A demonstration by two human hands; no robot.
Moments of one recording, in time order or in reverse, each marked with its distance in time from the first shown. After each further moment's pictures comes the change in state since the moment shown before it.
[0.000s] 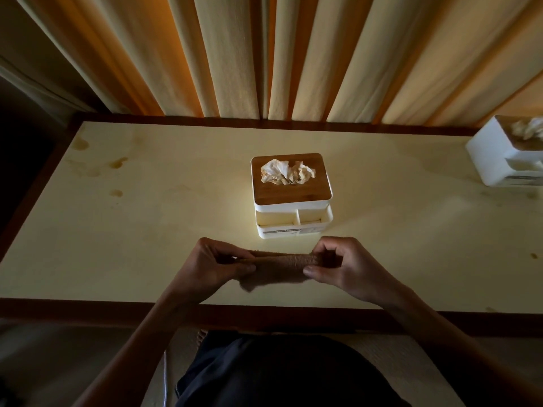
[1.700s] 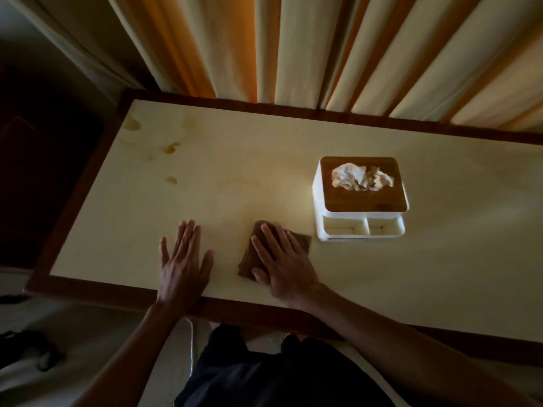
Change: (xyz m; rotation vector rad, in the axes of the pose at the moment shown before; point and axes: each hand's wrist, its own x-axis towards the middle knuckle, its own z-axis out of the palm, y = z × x) left_hand -0.036 -0.124 -0.137 1.085 0.382 -0.119; right_hand 0.120 0.024 0.196 -0.996 -0.071 -0.242
